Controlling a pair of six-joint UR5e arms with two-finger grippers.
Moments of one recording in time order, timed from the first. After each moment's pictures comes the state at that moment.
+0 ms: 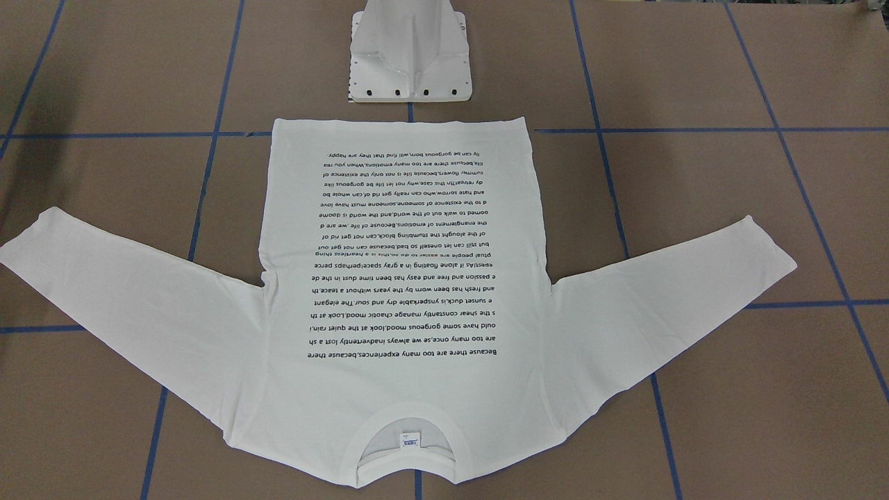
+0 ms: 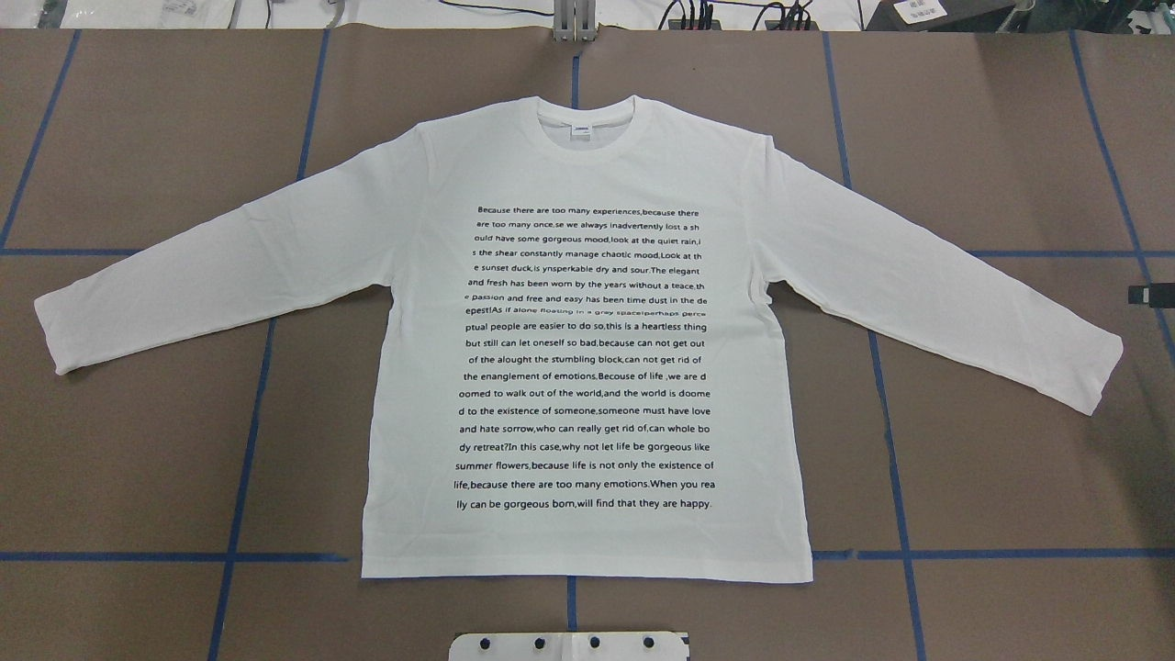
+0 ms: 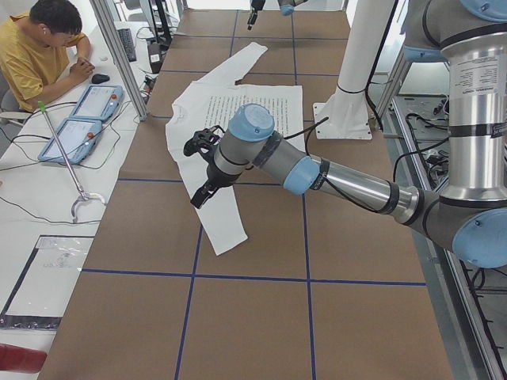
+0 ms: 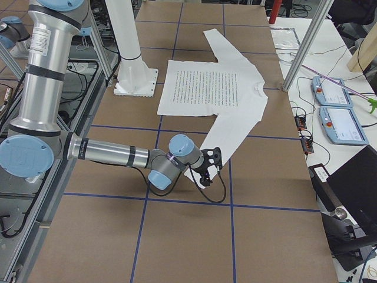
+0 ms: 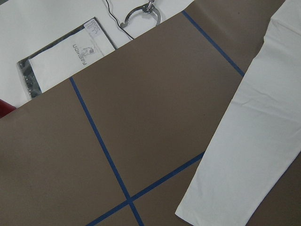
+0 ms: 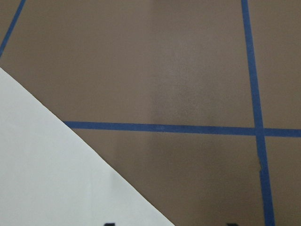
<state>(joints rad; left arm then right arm) -1.59 -1.46 -1.99 -1.87 -2.37 0.14 1.17 -1.78 1.52 -0.45 2.09 0.78</state>
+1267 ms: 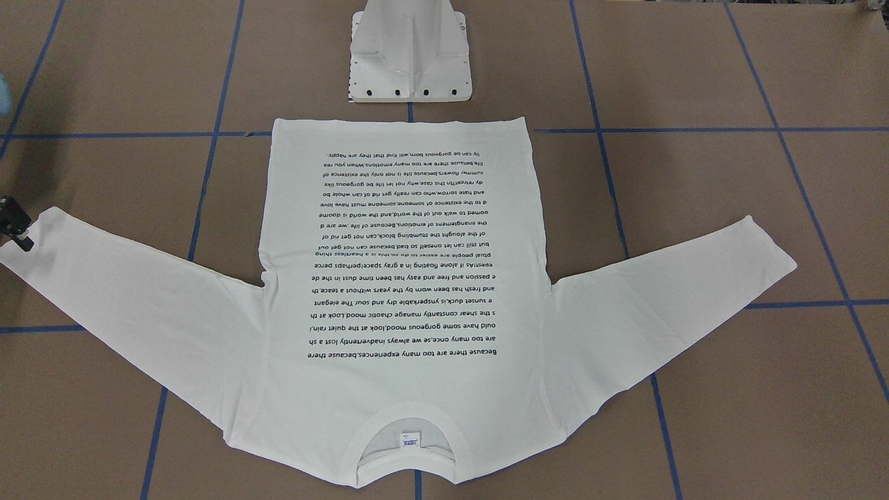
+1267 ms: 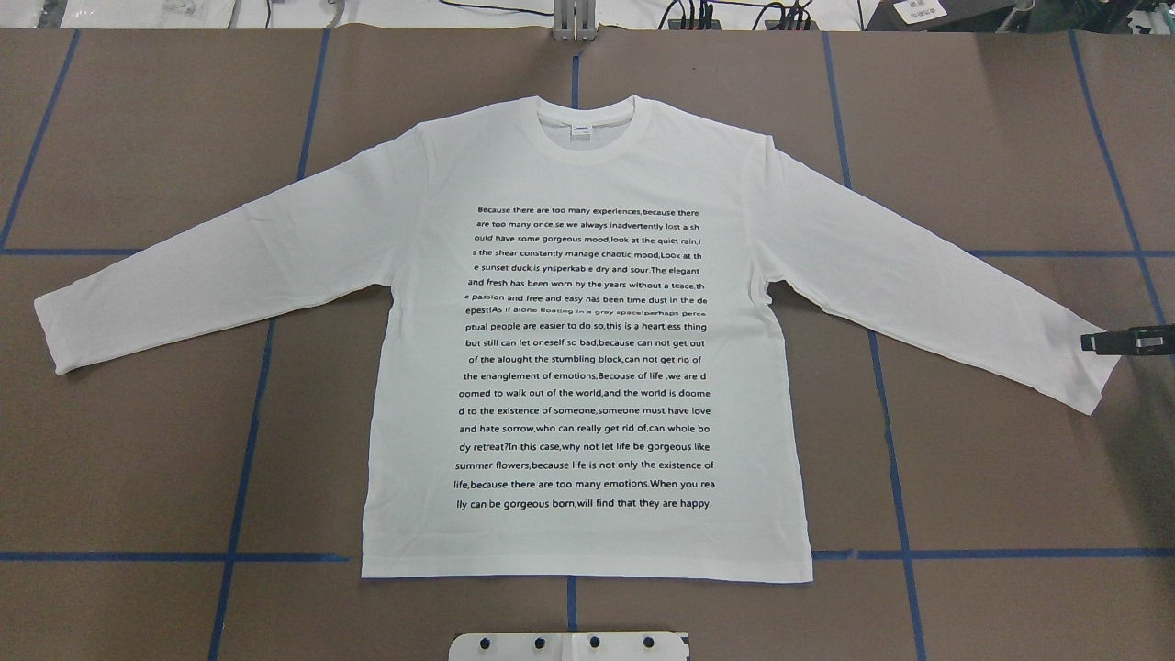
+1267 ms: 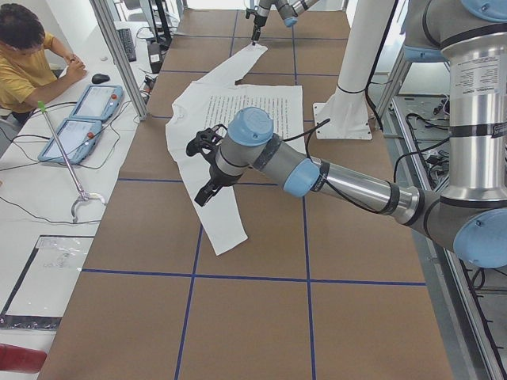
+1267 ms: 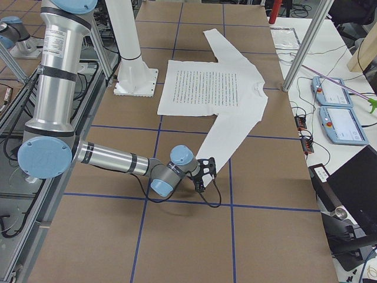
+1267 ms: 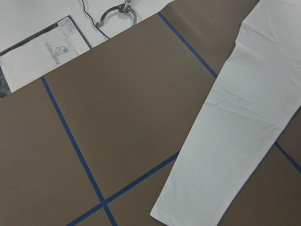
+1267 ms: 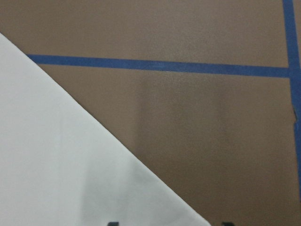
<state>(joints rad) -1.59 -1.46 -1.98 -1.87 -2.43 0.14 1.04 -1.76 1.40 -0.40 2.04 0.80</state>
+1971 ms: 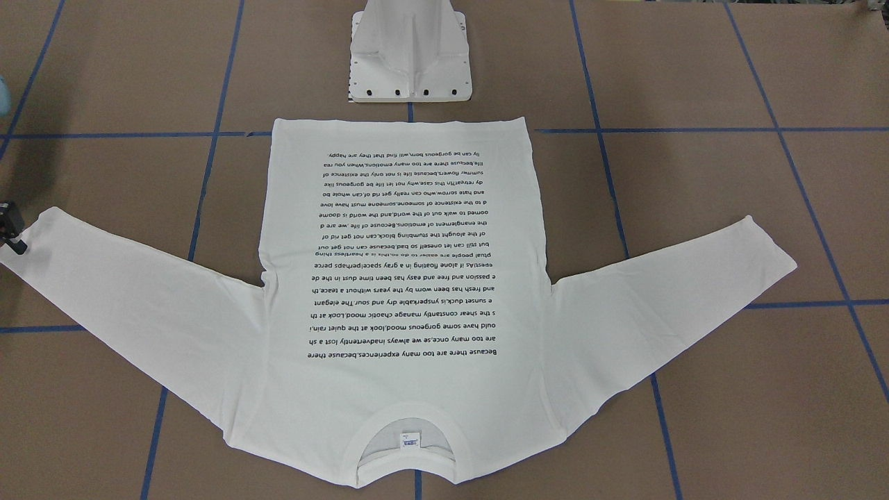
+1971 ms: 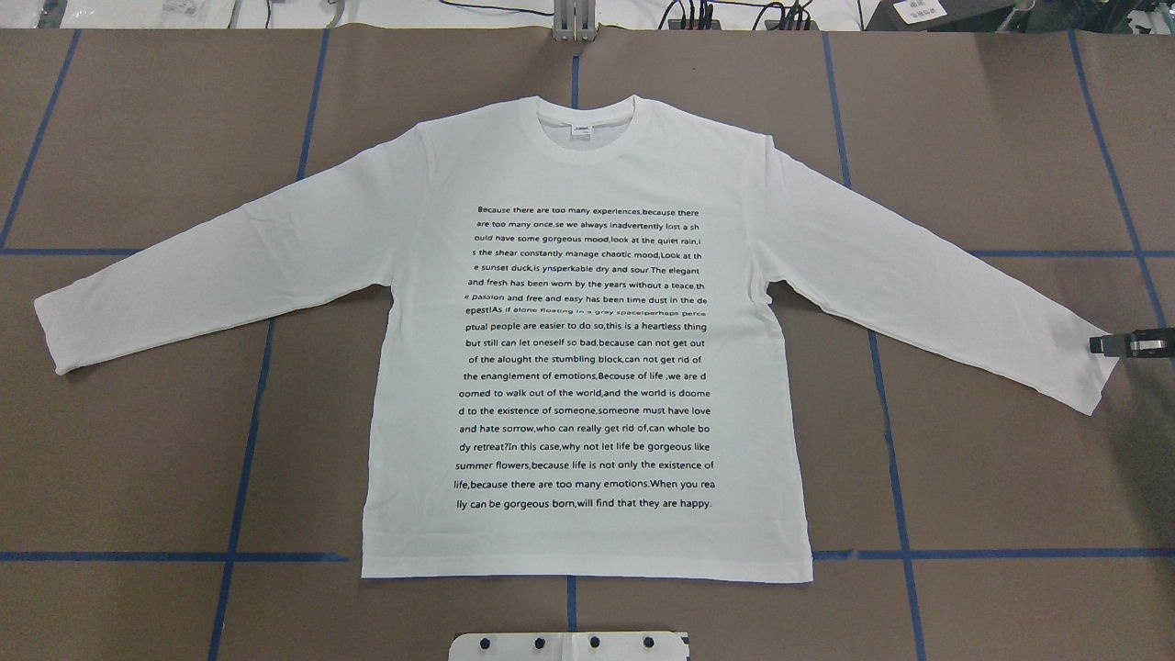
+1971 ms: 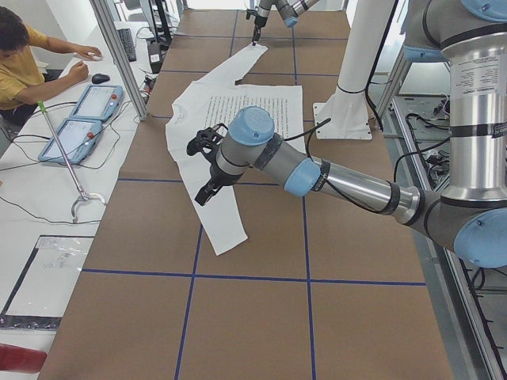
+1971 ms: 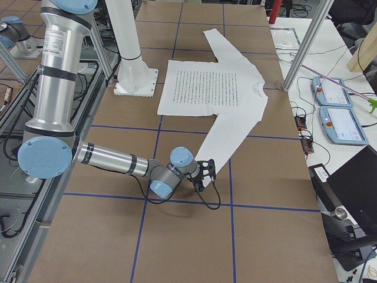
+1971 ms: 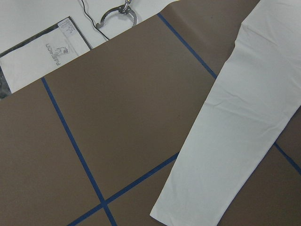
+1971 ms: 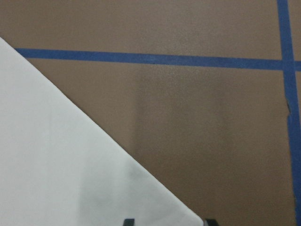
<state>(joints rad) -1.59 -1.45 -1.99 -1.88 -2.43 0.14 1.04 -1.76 1.39 -0.40 2.04 0.80</state>
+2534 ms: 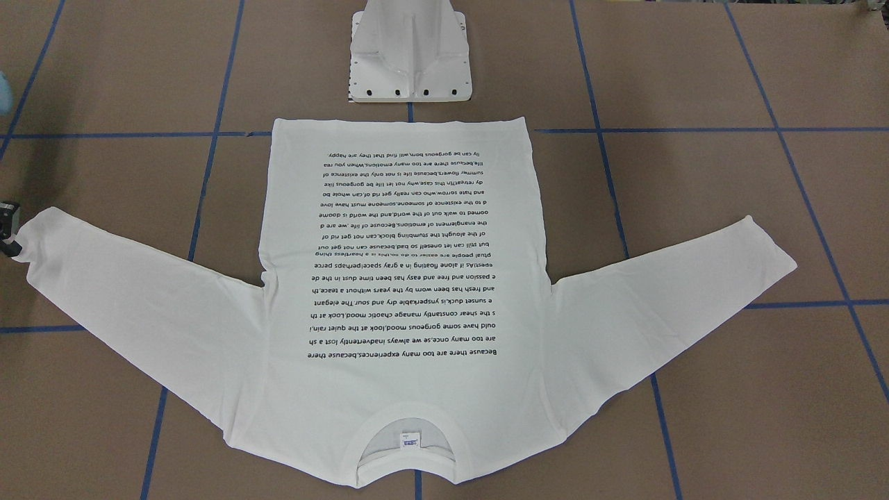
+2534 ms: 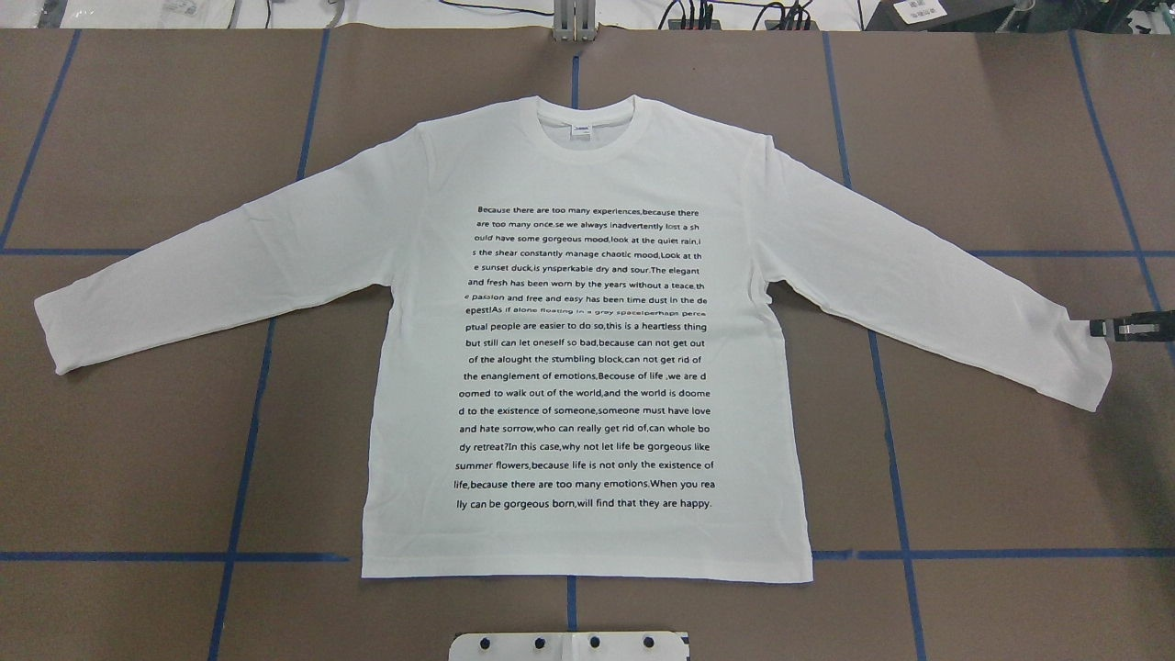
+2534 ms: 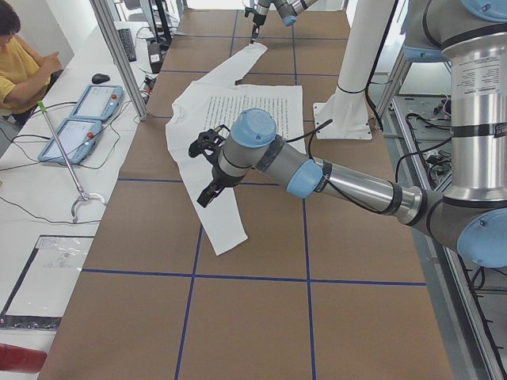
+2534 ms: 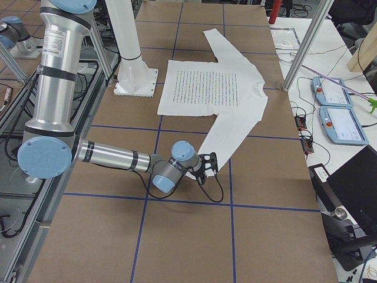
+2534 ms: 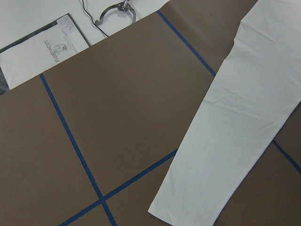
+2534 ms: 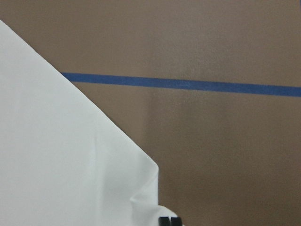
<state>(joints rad) -1.59 -1.45 -1.99 -1.88 -2.43 0.14 1.07 -1.76 1.49 -0.46 2.09 0.80</state>
